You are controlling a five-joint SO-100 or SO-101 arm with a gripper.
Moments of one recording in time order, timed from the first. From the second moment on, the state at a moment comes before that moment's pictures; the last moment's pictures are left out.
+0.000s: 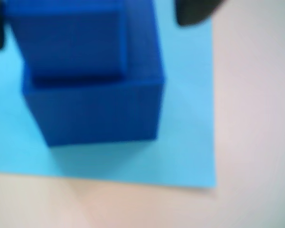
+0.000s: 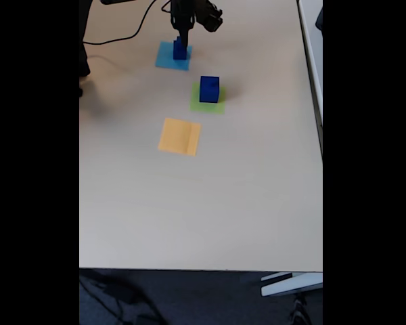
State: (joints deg) arm -19.6 66.2 65.8 78.2 111.8
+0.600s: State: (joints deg) arm -19.6 66.2 65.8 77.8 111.2
